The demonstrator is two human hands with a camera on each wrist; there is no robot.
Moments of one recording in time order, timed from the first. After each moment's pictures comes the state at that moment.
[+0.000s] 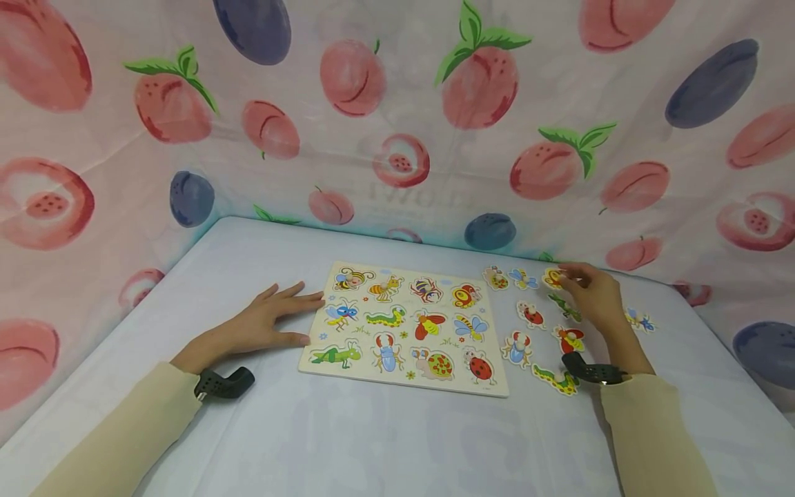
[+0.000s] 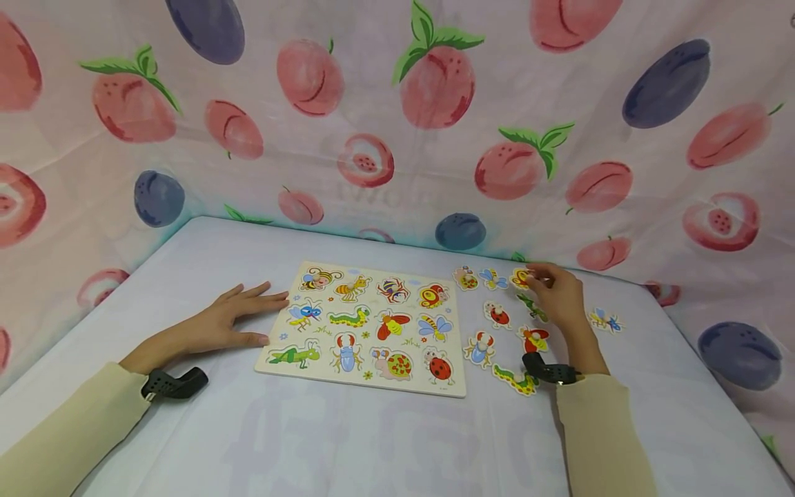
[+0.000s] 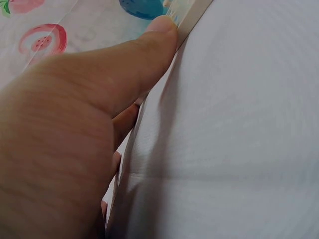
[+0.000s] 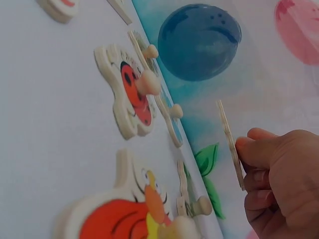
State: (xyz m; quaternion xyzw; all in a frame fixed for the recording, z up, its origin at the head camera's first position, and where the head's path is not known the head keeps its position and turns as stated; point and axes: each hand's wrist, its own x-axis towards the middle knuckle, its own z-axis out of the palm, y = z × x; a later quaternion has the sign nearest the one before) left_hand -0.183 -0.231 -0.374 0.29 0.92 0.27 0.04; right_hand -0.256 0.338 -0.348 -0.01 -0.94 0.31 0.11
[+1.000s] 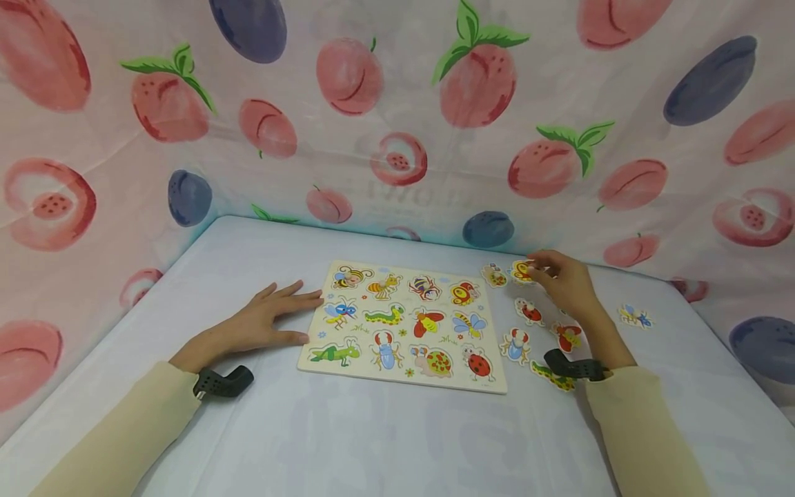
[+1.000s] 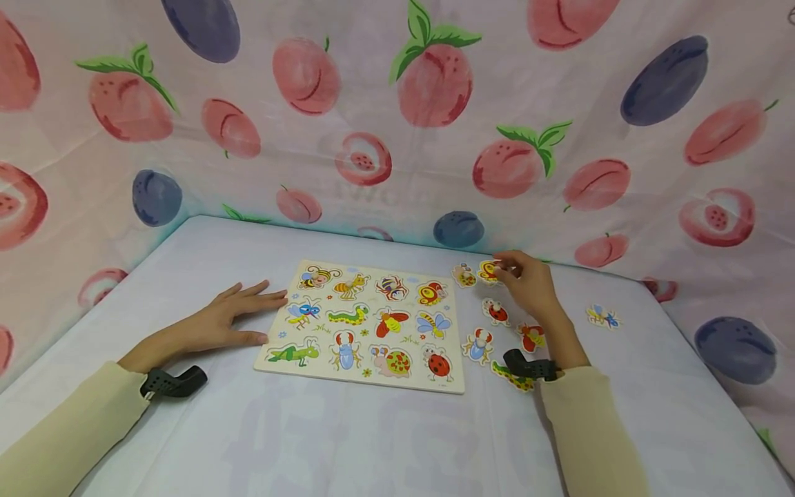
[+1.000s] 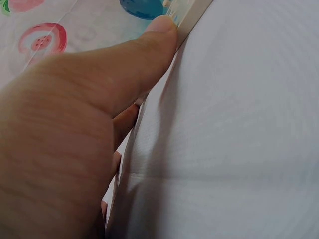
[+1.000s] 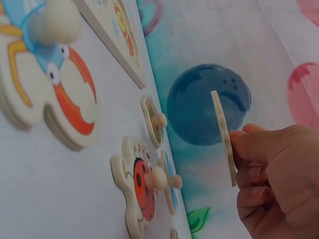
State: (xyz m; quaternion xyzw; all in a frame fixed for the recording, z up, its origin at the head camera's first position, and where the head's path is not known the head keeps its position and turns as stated) left_hand -0.182 -0.232 -0.373 0.28 0.92 0.27 0.05; right_hand -0.260 0.297 -0.335 0.13 -0.92 0.34 0.15
